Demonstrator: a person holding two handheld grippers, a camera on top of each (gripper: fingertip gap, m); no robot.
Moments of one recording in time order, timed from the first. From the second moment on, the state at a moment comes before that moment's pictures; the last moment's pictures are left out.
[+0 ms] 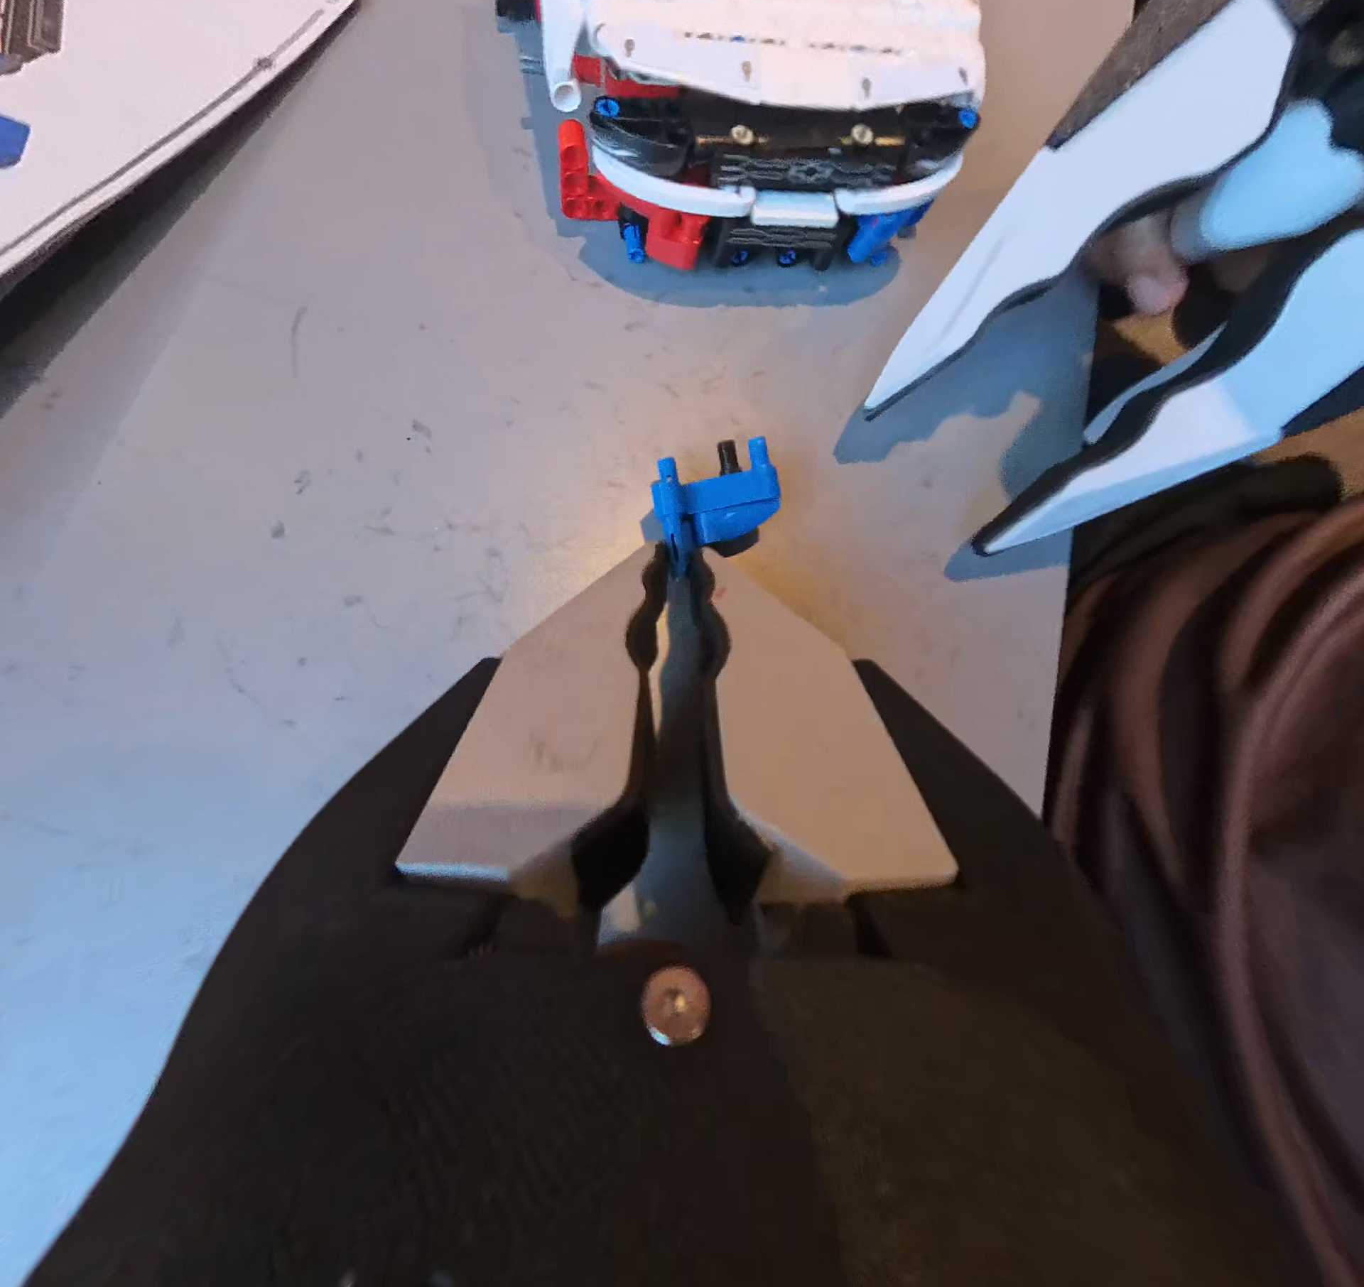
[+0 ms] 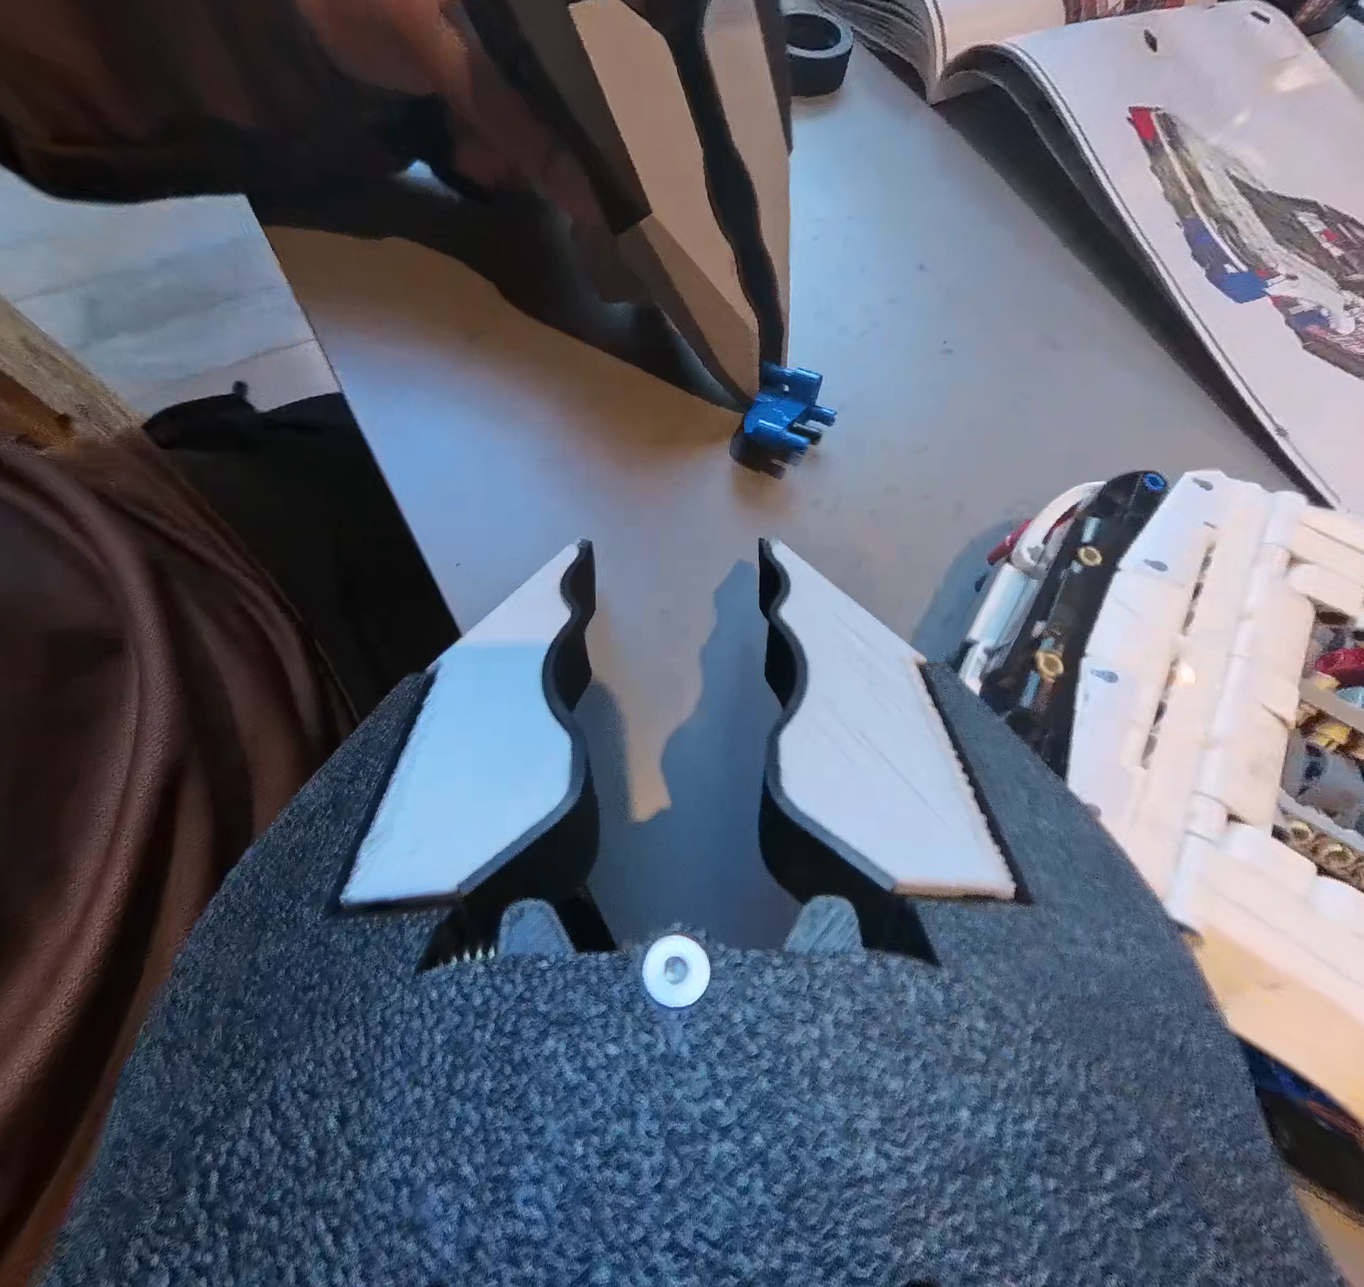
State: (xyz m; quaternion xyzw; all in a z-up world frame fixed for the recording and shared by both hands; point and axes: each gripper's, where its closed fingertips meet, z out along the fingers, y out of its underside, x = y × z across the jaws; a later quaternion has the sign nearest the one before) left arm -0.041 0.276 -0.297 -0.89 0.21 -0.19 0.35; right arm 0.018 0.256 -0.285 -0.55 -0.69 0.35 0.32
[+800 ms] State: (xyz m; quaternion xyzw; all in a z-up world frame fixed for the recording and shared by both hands) left arm 0.077 0.278 -0.239 -0.75 0.08 -0.59 0.30; right arm 0.065 0.279 -0.229 -0.63 -0.54 0.30 0.47
